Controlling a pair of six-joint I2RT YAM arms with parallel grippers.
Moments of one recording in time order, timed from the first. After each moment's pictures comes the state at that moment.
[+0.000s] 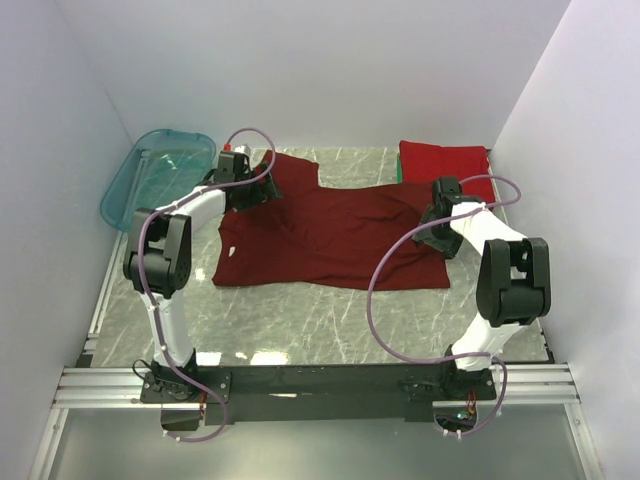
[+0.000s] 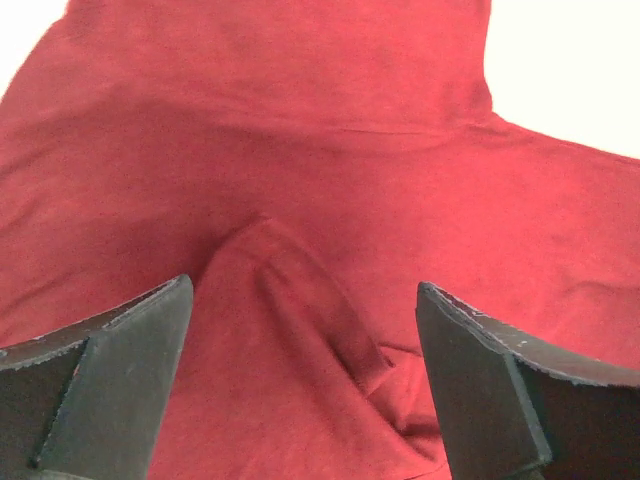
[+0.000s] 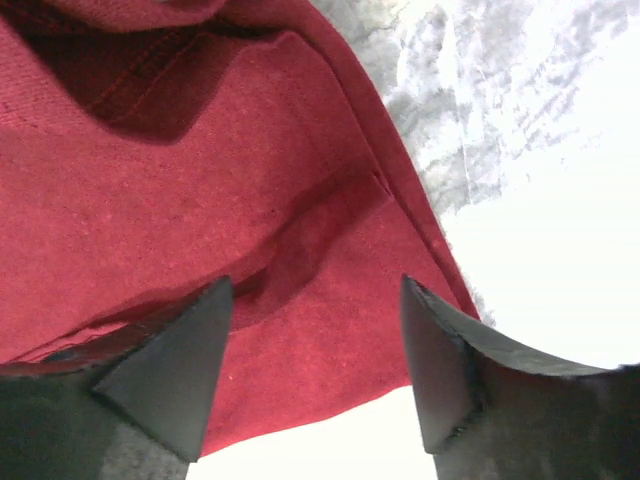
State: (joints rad) left arm -0.22 1.99 1.40 -0.12 0.18 -0.51; right arm 0.04 1.70 1.13 -0.67 0.17 0.54
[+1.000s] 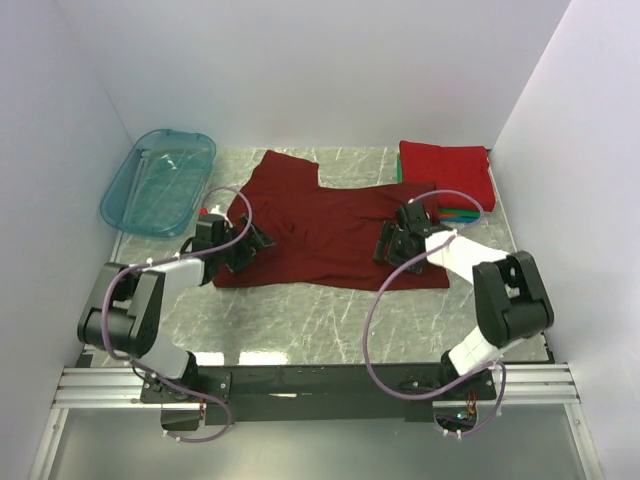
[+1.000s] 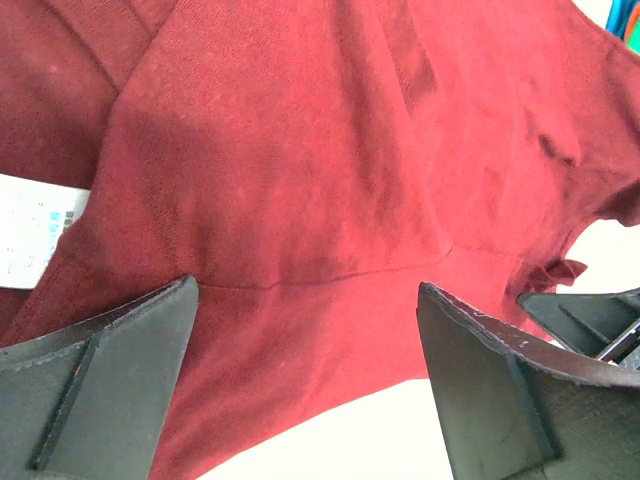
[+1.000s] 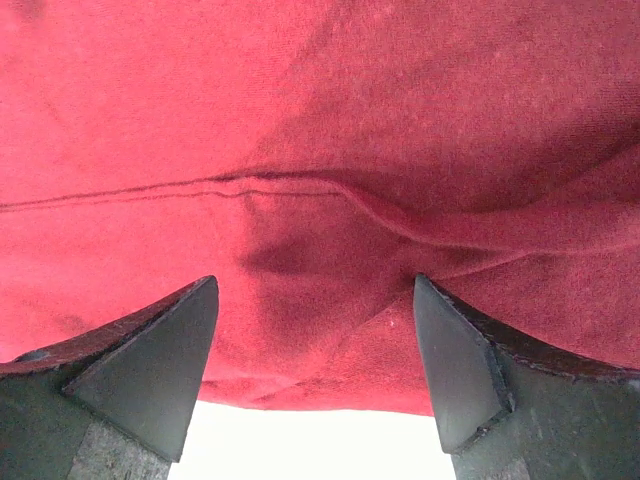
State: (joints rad) left arm -0.22 1.54 0.62 0.24 0.27 -0.83; right arm 0.30 1.61 0.88 -0.38 0.01 0.58
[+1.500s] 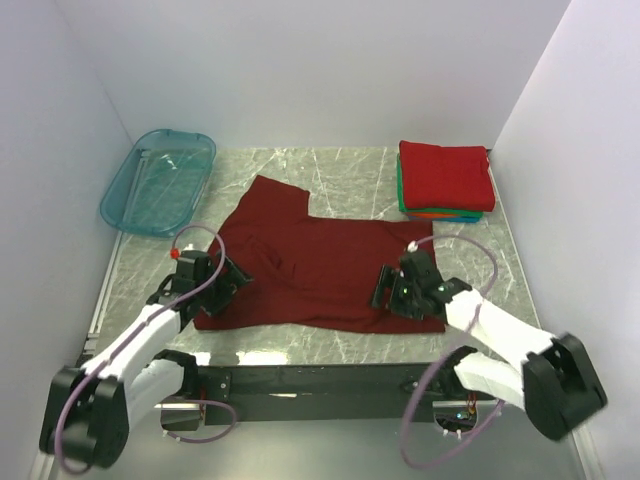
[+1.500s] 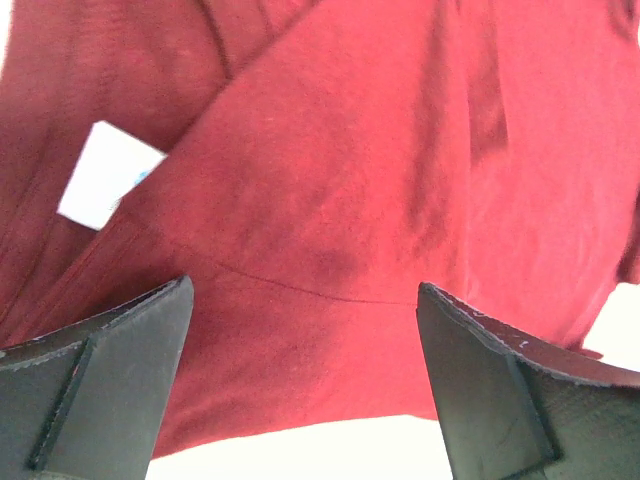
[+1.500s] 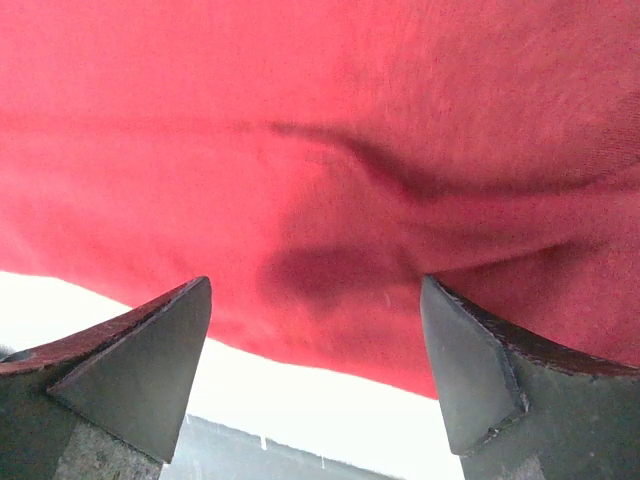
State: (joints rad) left arm -0.22 0.98 0.37 -0.21 0.09 -0.94; right arm 0.46 1.10 0.47 -0.38 -0.07 0.73
